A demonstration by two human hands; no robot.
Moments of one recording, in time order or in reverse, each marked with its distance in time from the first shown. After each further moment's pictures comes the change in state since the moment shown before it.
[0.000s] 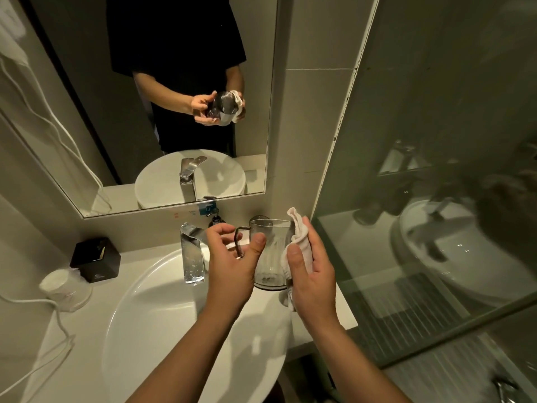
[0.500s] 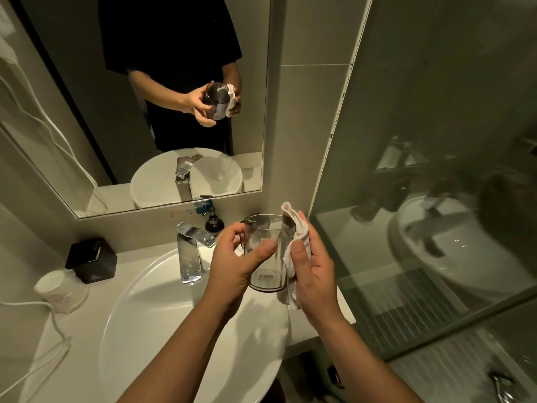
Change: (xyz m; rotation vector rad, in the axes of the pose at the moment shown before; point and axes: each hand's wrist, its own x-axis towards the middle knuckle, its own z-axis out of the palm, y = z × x) left_hand 0.006 0.001 0.000 -0.081 -0.174 -0.112; right_hand 0.005 -0.003 -0.009 0.094 -0.085 0.021
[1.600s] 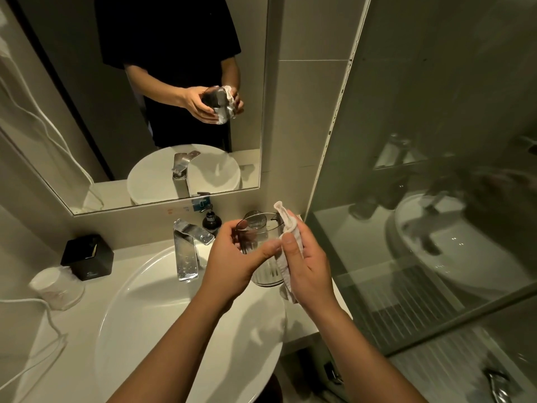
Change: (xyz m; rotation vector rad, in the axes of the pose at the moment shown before) left_hand 0.004 0.006 0.003 0.167 0.003 -0.037; right_hand 0.014 0.011 -0.003 -0.187 -0.042 0.100
